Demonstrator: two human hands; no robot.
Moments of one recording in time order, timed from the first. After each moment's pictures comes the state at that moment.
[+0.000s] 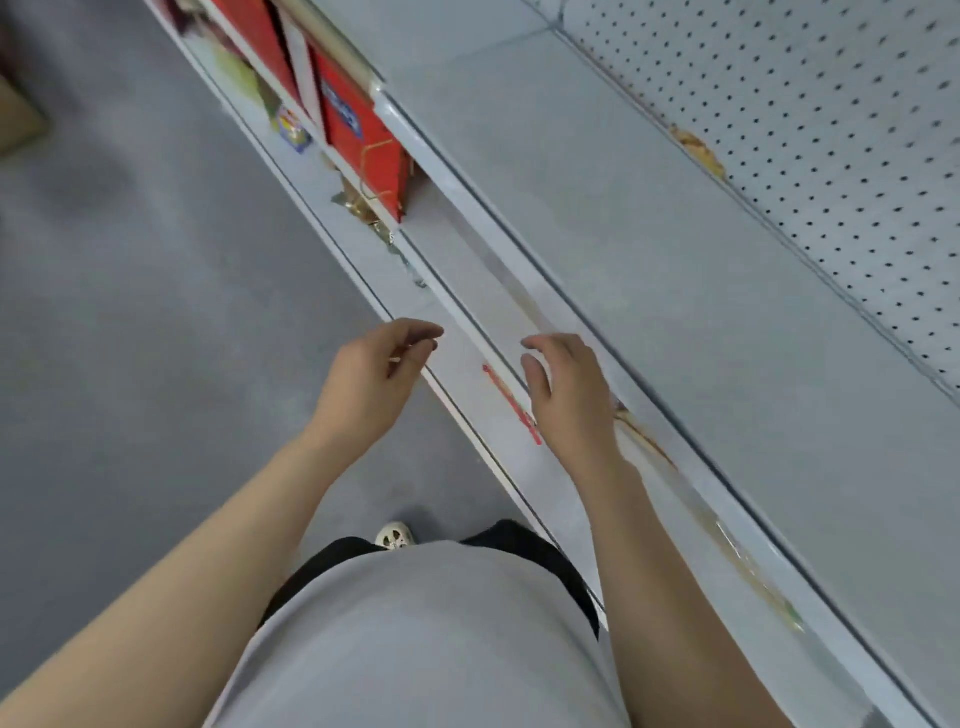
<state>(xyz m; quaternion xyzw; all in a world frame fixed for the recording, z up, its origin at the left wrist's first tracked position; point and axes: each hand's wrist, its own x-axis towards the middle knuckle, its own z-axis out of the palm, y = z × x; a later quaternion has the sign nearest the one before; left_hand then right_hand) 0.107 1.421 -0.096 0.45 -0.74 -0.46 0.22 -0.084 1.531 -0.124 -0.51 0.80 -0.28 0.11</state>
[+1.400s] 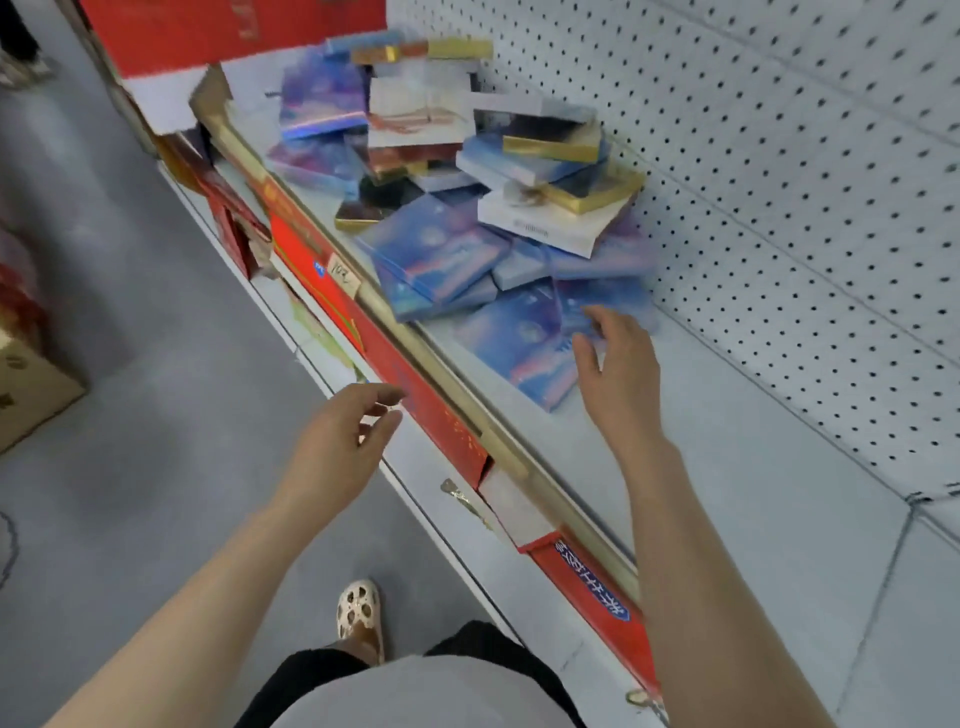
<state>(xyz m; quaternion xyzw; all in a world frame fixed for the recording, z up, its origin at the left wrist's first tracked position) 0.150 0.535 -0.081 0.42 -0.78 -0.41 0.23 -0.129 0.628 -0.056 -0.45 0.82 -0.35 0.00</state>
